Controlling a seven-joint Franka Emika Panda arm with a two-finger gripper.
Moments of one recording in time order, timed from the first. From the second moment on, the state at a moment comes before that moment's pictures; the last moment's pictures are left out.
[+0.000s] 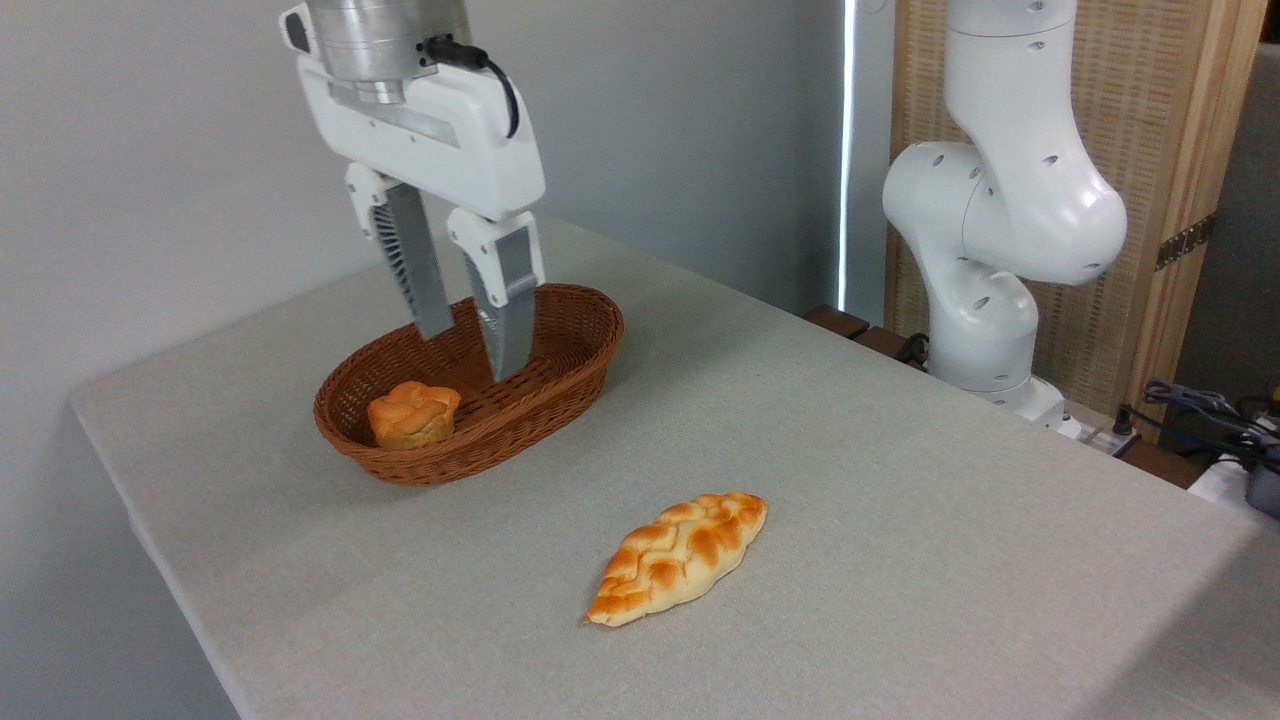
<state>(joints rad) -0.03 0.06 -0.05 -1.50 -0.05 1.57 0.63</state>
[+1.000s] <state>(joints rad) -0.04 -0.03 -0.02 -1.65 -0.05 1.64 0.66</state>
